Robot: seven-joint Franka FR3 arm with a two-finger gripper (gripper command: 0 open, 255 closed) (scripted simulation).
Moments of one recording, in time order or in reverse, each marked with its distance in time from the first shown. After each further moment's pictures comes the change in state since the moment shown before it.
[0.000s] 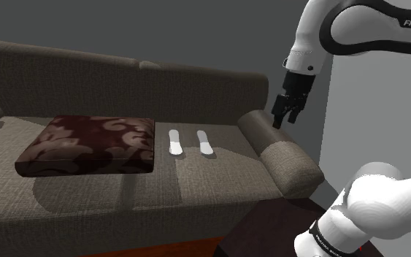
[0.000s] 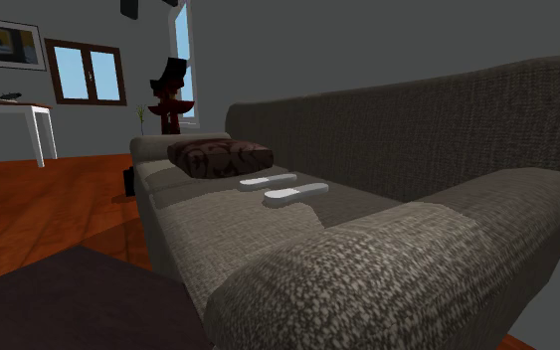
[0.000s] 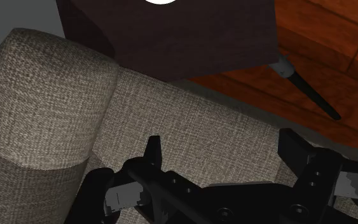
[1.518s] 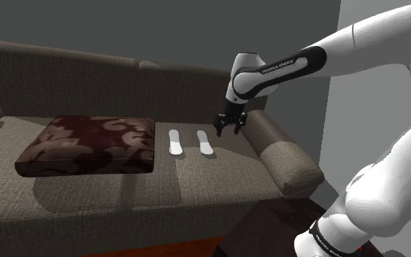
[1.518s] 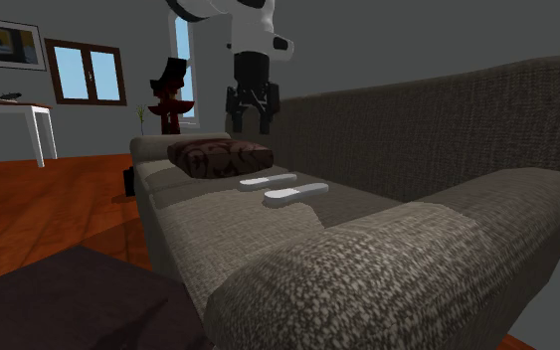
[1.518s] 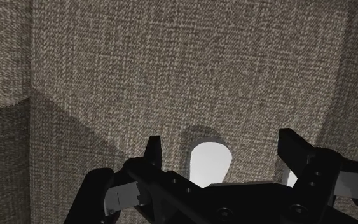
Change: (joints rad) arm -0.067 0.710 0.004 0.136 -0.016 0.645 0.127
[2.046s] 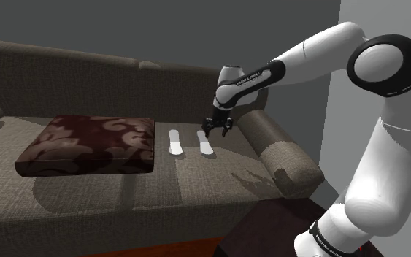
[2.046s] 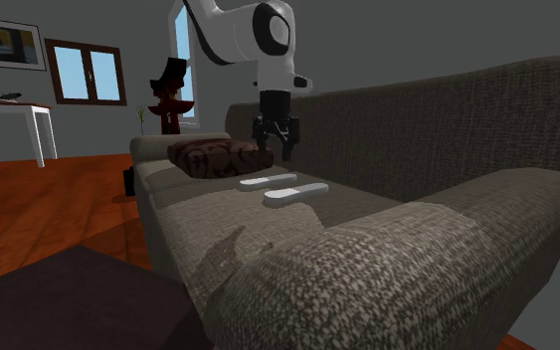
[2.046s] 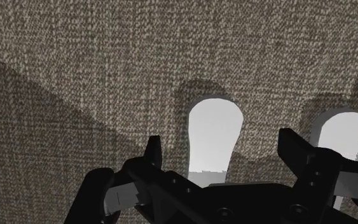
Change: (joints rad) arm -0.013 0.294 -0.016 0.187 -0.008 0.135 0.049
